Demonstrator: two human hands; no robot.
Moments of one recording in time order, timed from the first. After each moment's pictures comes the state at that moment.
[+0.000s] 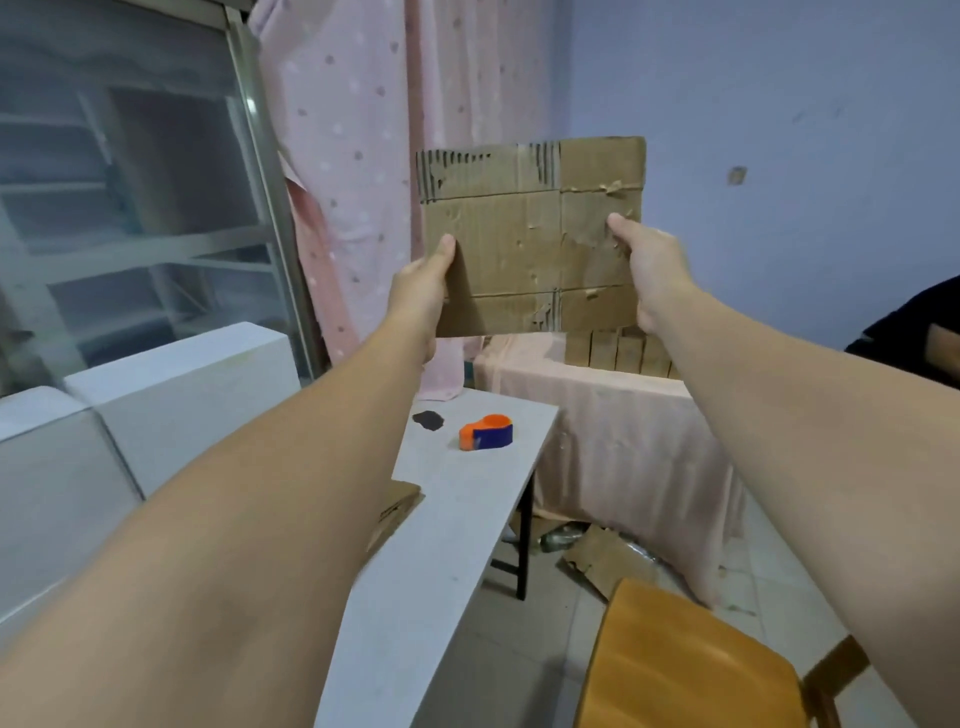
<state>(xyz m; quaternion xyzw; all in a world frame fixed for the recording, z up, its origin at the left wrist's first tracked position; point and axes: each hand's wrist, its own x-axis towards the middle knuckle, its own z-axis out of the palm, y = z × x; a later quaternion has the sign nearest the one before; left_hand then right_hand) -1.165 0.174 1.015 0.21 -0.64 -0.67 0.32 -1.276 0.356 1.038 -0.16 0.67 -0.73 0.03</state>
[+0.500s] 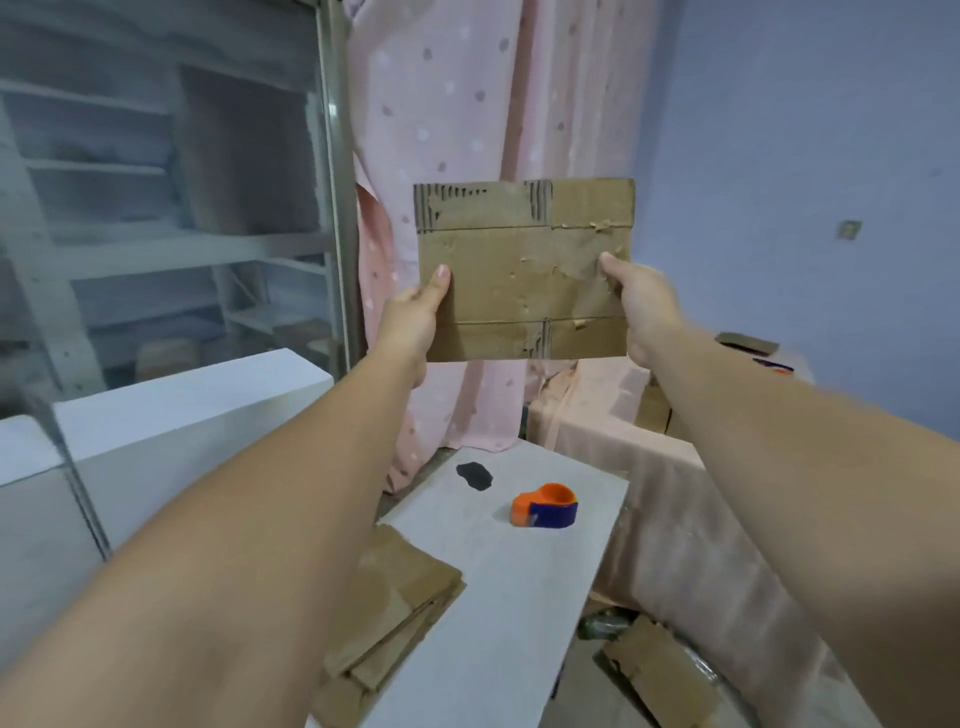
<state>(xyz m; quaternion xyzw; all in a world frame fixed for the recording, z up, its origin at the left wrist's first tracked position) -1.247 -0.038 0.999 0.22 -0.62 -0.66 0.37 -1.389 0.133 1.035 -0.21 0.68 -0.70 0.07</state>
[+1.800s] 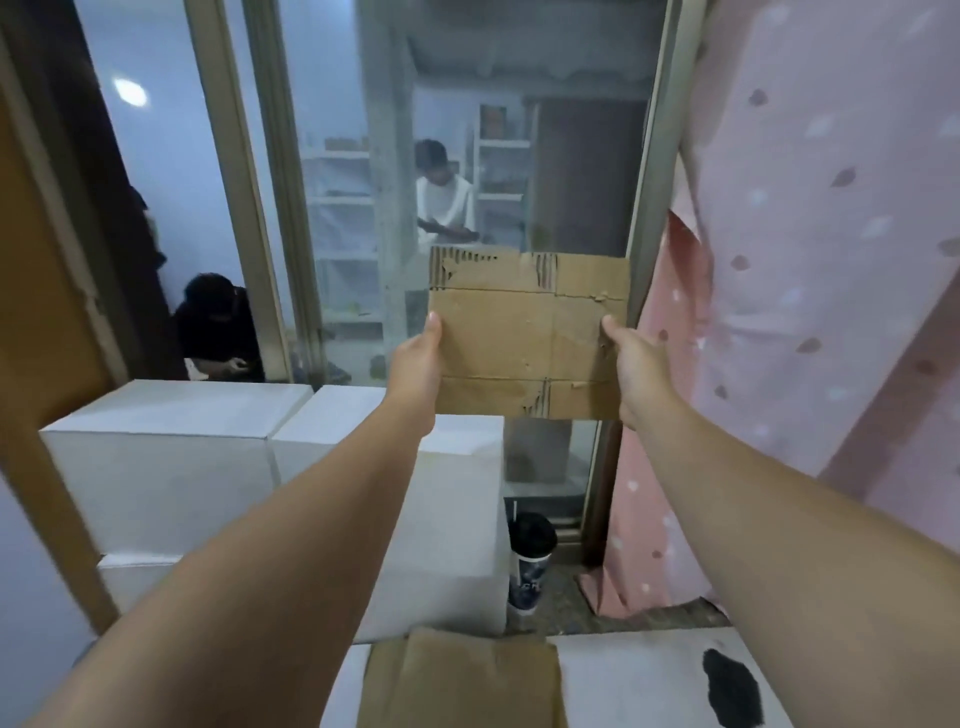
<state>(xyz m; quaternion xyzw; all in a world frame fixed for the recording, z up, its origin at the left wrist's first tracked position) -1.237 -0.210 0.979 0.54 -0.37 -0.43 0.62 -1.446 -0.236 0.980 -0.41 0.51 -0.63 0.42</state>
